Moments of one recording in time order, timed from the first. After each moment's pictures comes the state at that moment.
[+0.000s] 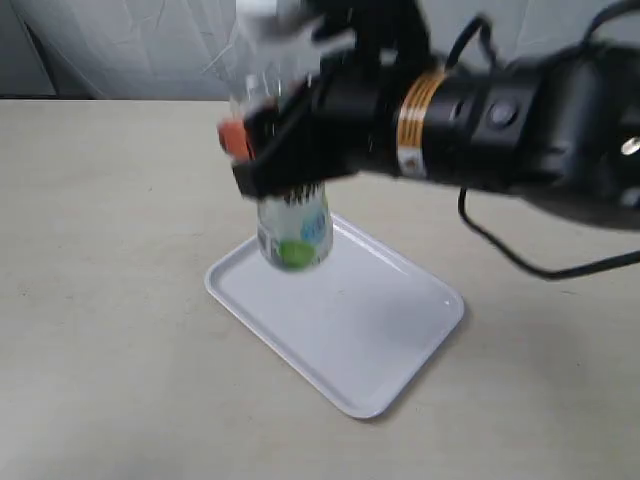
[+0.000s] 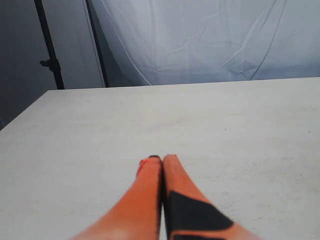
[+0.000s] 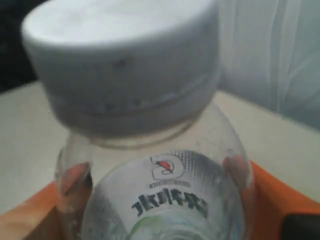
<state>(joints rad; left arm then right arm) 0.05 0.00 0.00 0.08 0.23 -0.04 0.90 1.43 -0.91 -0.71 -0.13 0.73</state>
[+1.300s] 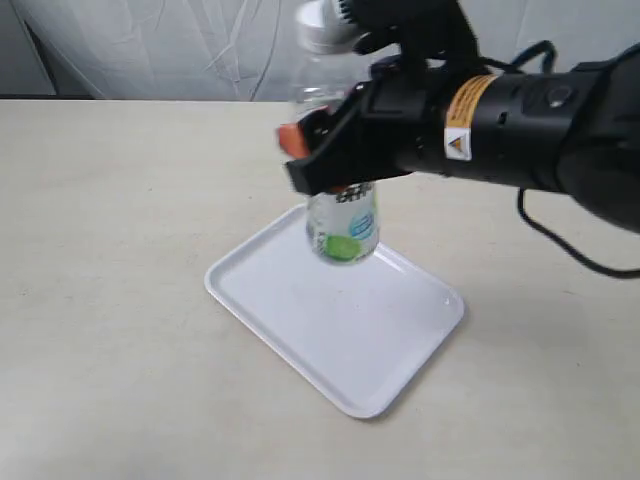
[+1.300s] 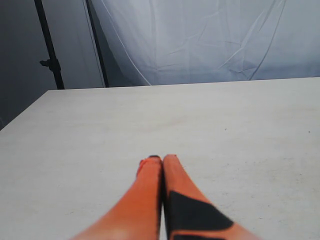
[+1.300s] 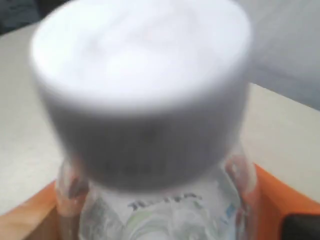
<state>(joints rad) 0.05 0.00 0.00 0.08 0.23 -0.04 0.86 1.36 -0.86 -0.35 0.04 0.35</state>
